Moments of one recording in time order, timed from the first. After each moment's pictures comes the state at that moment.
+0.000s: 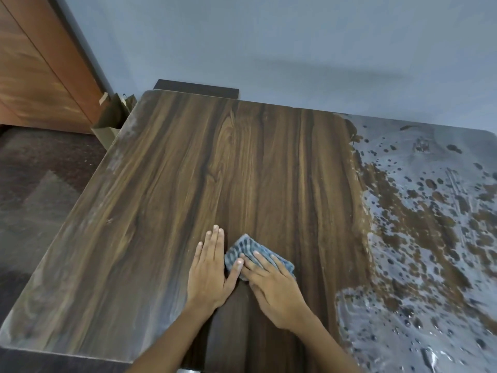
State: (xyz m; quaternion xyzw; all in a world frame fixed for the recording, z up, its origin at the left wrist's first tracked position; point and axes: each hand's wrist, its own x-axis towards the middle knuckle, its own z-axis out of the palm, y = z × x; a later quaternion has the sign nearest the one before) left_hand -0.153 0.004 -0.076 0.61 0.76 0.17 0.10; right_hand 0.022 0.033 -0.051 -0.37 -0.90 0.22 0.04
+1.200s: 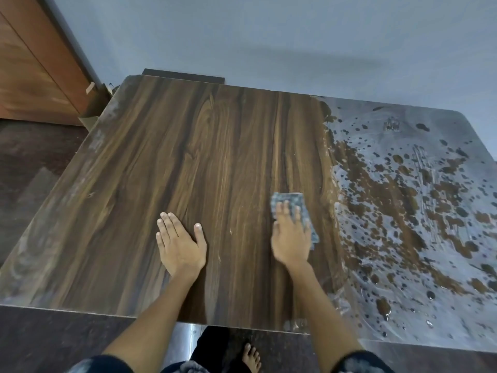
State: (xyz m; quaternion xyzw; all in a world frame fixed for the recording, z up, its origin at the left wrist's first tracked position) left_hand -0.125 -0.006 -0.077 0.41 0.89 0.16 0.10; right_hand 0.075 0.068 -0.038 -0.65 -0.74 0.17 0.03
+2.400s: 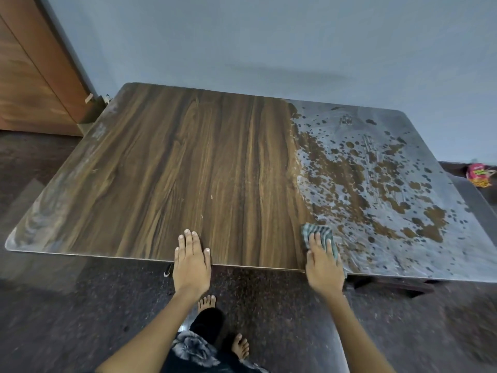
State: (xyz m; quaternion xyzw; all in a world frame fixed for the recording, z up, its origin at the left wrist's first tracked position) left_hand -0.033 -0.139 -0.063 0.53 0.82 0.12 0.17; right_hand 0.241 -0.081 -0.041 -0.72 -0.67 0.18 0.03
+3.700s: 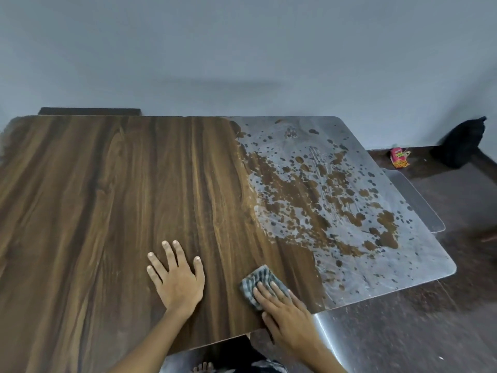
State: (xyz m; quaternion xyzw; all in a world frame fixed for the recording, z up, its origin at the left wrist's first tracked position) left_hand 0.001 0.004 -0.071 0.55 0.81 0.12 0.16; right_hand 0.233 -0.075 -0.037 -0.60 -0.77 0.21 -0.04
